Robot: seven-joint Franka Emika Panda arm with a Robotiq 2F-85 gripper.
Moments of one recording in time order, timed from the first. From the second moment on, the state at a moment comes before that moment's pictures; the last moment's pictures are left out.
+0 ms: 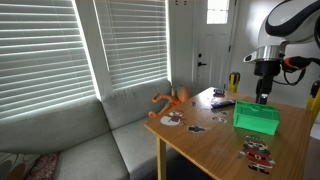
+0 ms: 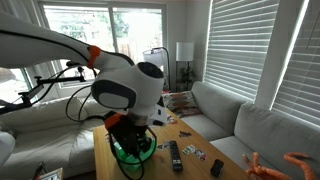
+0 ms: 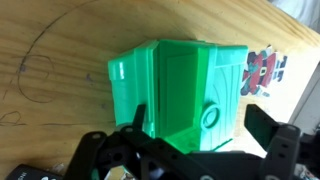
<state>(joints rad) -0.11 -0.18 -0.20 -2.28 0.30 1.88 -0.69</state>
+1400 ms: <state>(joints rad) -0.11 -0.20 -0.18 -2.31 0.22 1.89 -0.67</state>
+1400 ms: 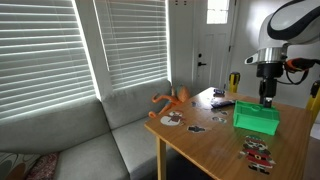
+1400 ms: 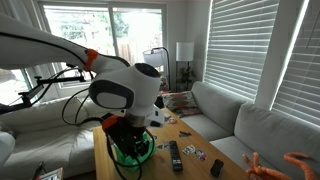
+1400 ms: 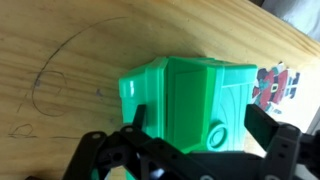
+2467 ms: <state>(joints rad) -0.06 -0.24 -0.15 -2.36 0.22 1.93 -0.68</state>
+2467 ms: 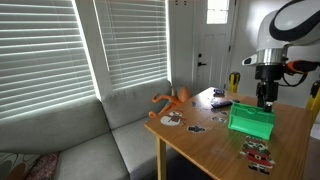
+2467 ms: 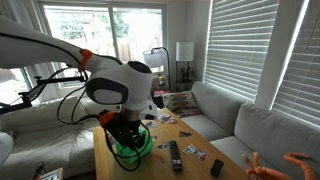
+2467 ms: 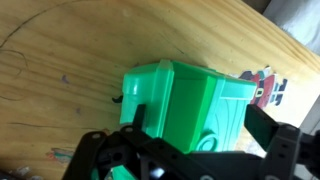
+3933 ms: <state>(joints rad) 0.01 -0.28 -0.09 -2.38 0.22 2.02 -0.59</state>
